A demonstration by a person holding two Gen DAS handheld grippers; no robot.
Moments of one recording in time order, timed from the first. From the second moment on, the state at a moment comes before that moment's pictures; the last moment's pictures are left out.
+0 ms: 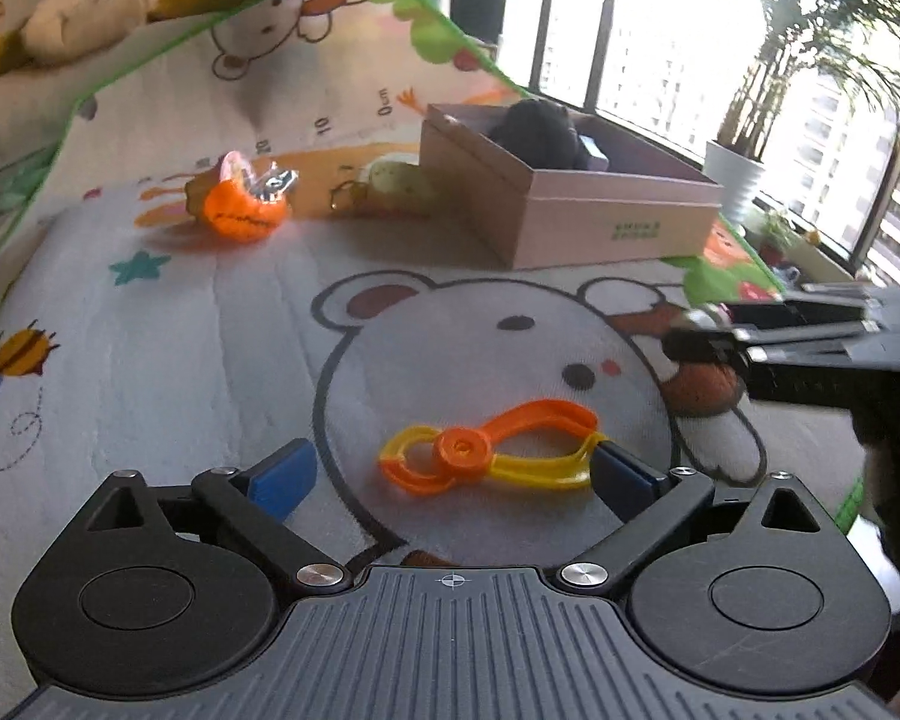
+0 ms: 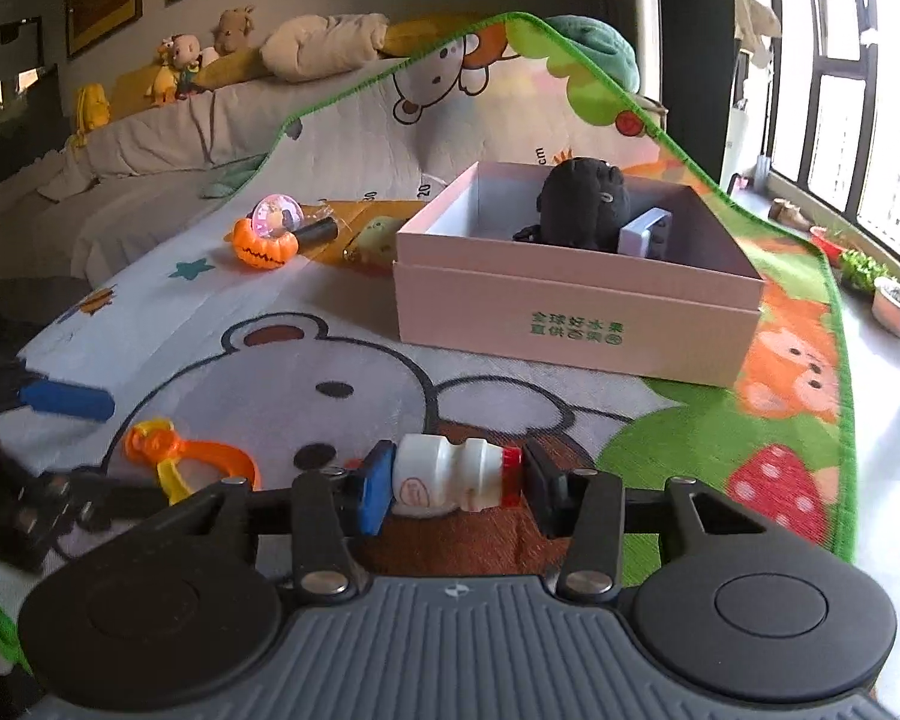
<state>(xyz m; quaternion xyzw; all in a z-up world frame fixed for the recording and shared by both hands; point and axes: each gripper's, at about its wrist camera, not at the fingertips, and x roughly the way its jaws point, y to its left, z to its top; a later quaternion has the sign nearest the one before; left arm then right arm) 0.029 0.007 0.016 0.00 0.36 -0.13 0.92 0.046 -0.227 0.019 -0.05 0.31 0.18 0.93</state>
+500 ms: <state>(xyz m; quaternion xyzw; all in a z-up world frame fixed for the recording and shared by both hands) 0.038 -0.024 0.009 0.02 0.37 -0.15 0.92 0.031 -0.229 0.006 -0.06 0.30 0.18 0.93</state>
